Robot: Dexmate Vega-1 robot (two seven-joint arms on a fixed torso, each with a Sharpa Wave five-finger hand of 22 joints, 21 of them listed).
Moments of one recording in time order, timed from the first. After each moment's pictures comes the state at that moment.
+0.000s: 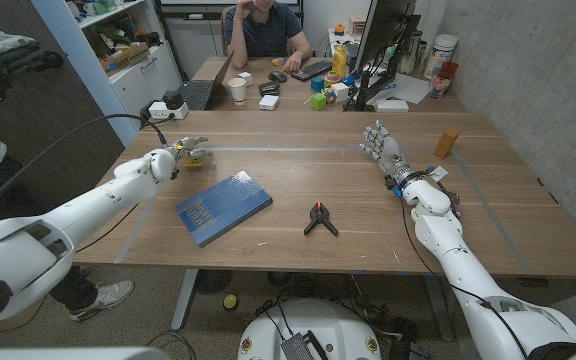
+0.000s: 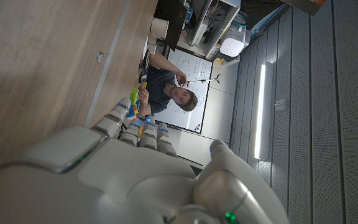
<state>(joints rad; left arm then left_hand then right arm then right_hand) 0.42 0.78 0.78 -1.12 0.36 0.22 -0.04 0.32 0.07 0.51 -0.12 0.18 0.02 -0.22 0.22 0.18 -0.04 -0.07 0.23 0.19 -0.04 -0.03 0.22 0.18 0.29 0.16 0.25 0.18 -0.81 -0.16 -0.03 -1.14 0.27 0.28 0.36 0.07 0.06 0.25 0.13 0.26 0.04 0.08 0.19 0.18 0.06 0.09 0.19 0.18 -0.05 0.05 0.19 0.18 0.14 0.02 0.19 0.17</state>
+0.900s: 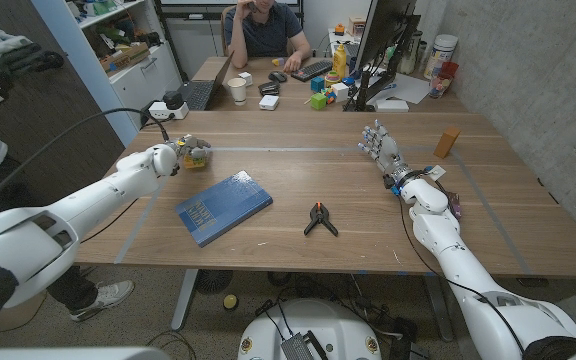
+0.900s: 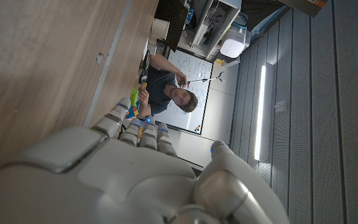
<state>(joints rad) 0.37 0.77 0.83 -1.09 0.40 0.22 -0.08 0.59 0.16 0.62 -0.19 0.18 0.23 -0.19 0.20 0.18 0.23 -0.07 0.24 0.19 0.34 -0.04 0.23 0.17 0.42 0.17 0.33 0.18 -0.79 -0.16 -0.04 -1.11 0.26 0.29 0.36 0.06 0.06 0.23 0.14 0.27 0.05 0.06 0.19 0.18 0.06 0.09 0.19 0.18 -0.05 0.06 0.19 0.18 0.15 0.02 0.19 0.17</state>
